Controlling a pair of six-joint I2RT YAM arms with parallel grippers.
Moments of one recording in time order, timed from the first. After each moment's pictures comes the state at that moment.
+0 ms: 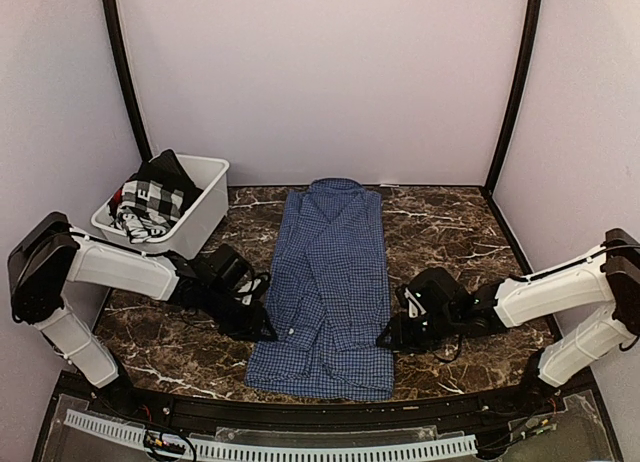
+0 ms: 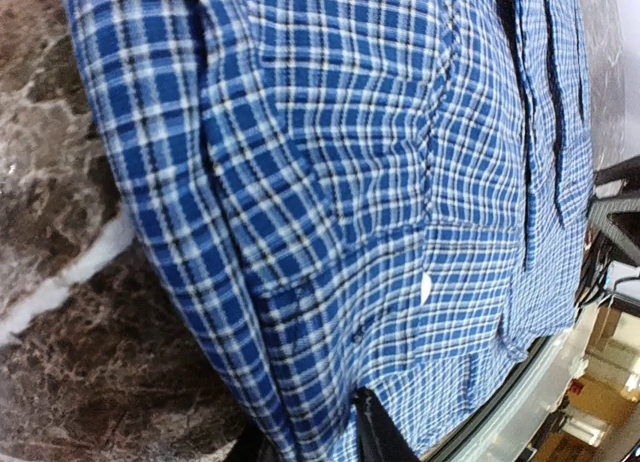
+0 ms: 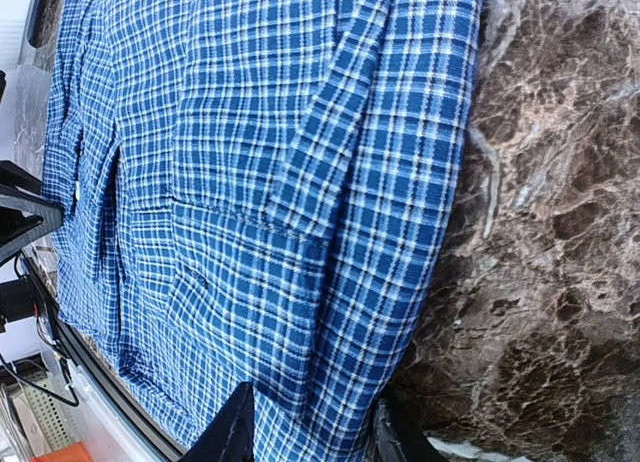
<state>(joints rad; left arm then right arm) -0.77 1.58 0.73 -0.26 0.41 -0.68 0.95 1.40 0.52 -0.05 -0.18 0.95</state>
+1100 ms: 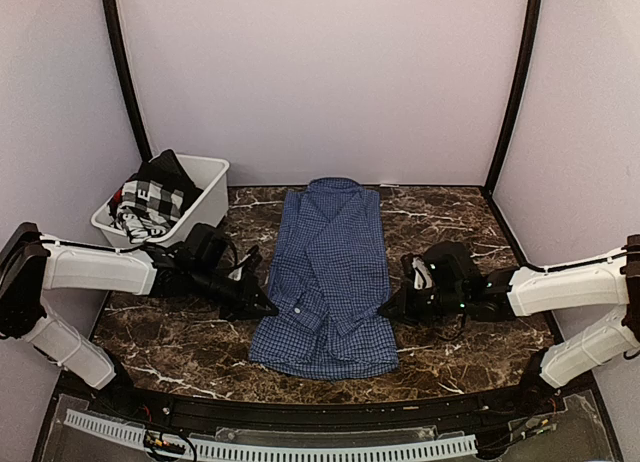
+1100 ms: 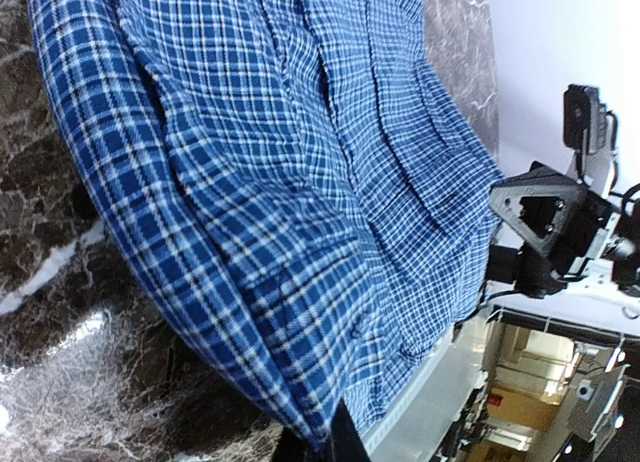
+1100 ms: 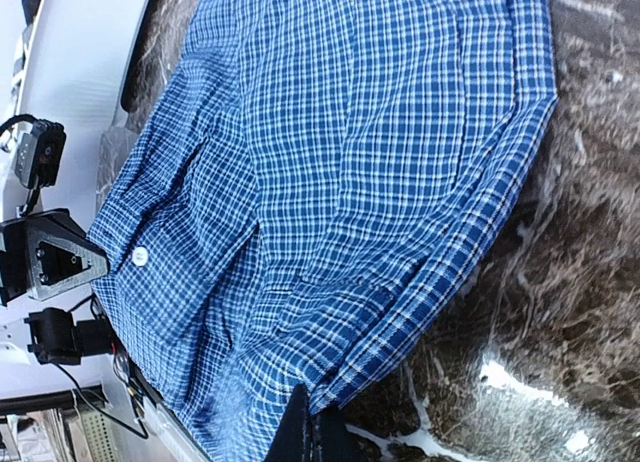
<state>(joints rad) -0.70 1.45 0.72 -0.16 0.57 -0.83 0.87 1.31 0.56 0.02 -0.19 0.95</state>
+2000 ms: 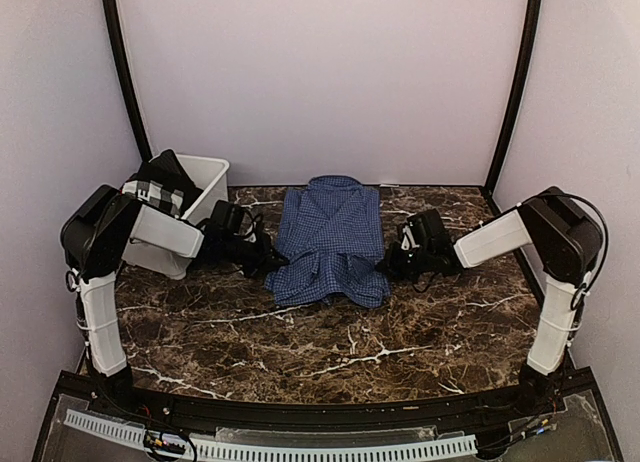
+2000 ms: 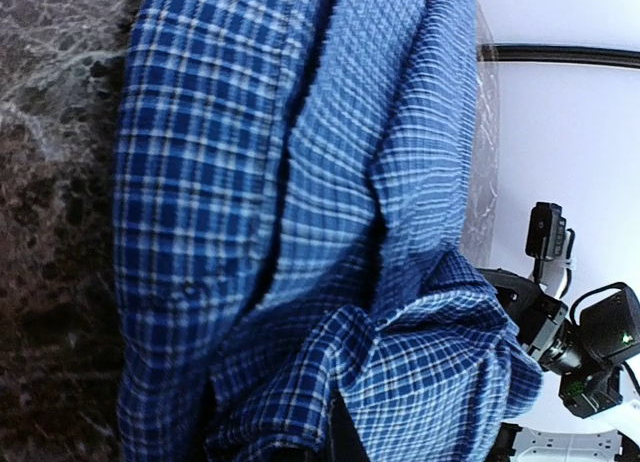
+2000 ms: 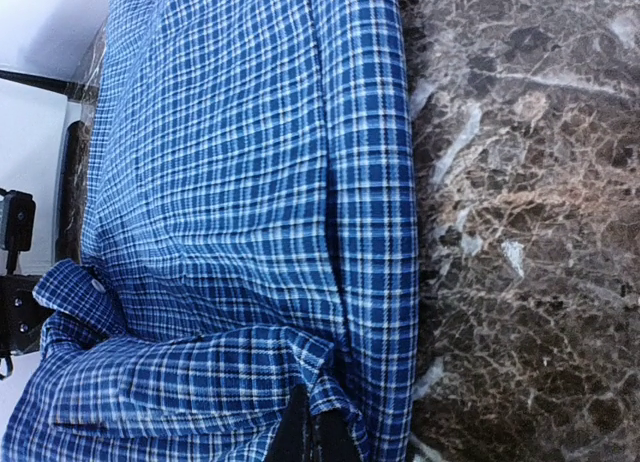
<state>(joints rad) -0.46 1.97 1.06 0.17 0.58 -0.95 0.54 1.87 0.92 0.19 -0.27 0.80</state>
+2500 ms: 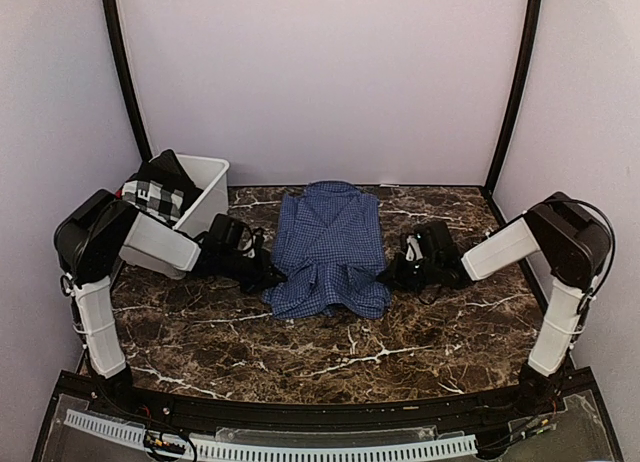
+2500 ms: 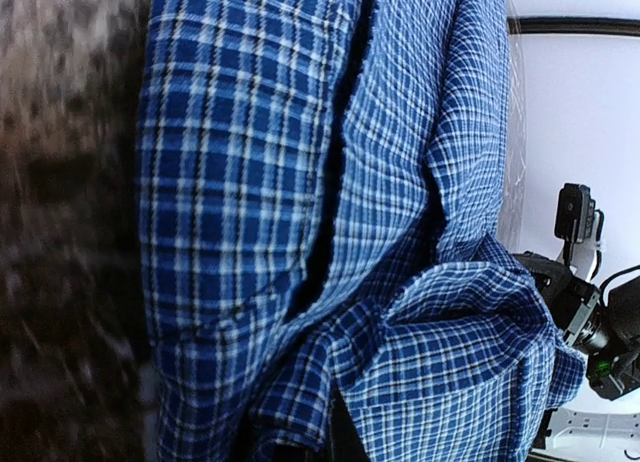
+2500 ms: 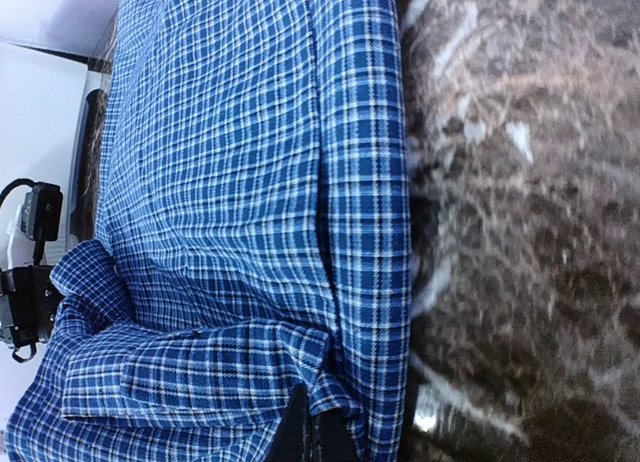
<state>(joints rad) -0.50 1.96 0.97 0.19 0.53 -0.90 0.54 1.86 0.80 0.31 -0.32 0.81</state>
